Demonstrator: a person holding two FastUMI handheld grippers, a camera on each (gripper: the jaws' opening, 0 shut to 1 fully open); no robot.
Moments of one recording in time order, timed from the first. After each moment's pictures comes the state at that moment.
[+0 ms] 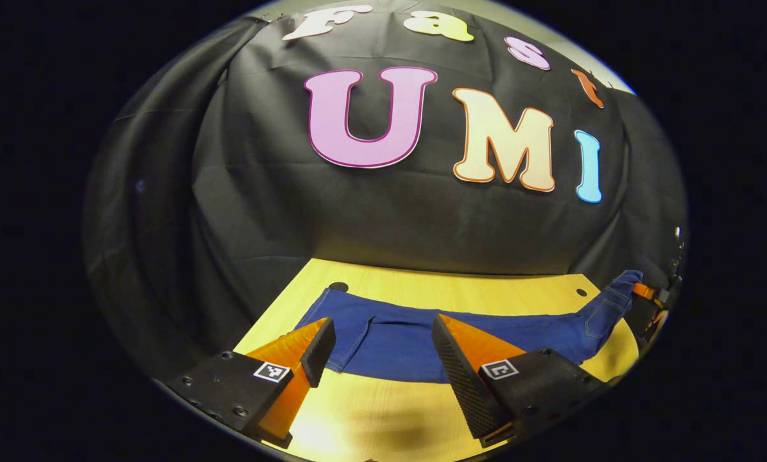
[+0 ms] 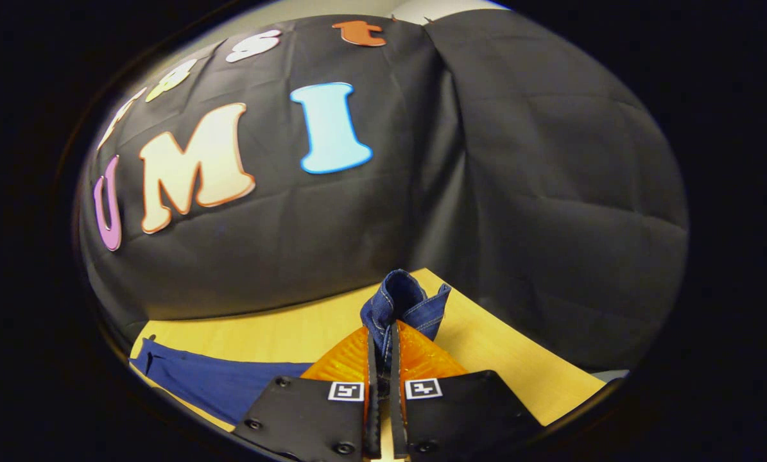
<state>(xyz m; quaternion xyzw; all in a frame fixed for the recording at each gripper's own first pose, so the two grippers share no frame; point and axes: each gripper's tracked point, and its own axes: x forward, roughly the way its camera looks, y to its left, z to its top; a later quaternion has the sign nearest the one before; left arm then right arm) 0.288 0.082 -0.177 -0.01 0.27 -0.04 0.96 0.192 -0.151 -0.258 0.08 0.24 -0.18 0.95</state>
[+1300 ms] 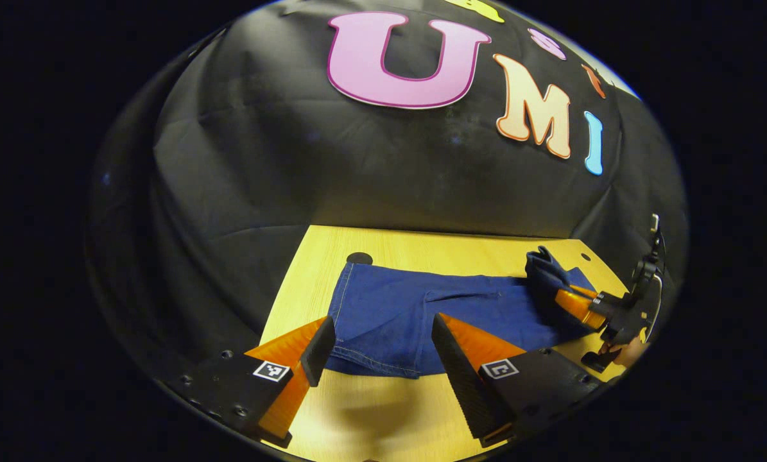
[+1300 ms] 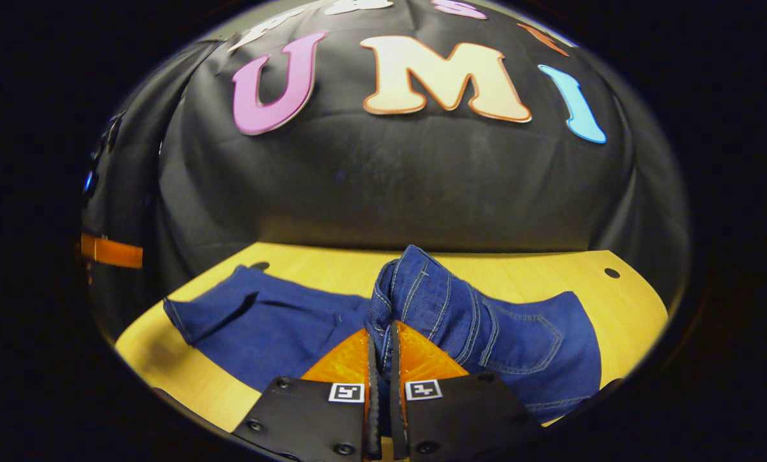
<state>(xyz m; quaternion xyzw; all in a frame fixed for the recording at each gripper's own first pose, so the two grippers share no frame) 0.356 0.199 -0.302 -0.02 0.35 -0.13 0.93 0.195 0.278 -0.423 -0.02 0.32 0.06 0.95</state>
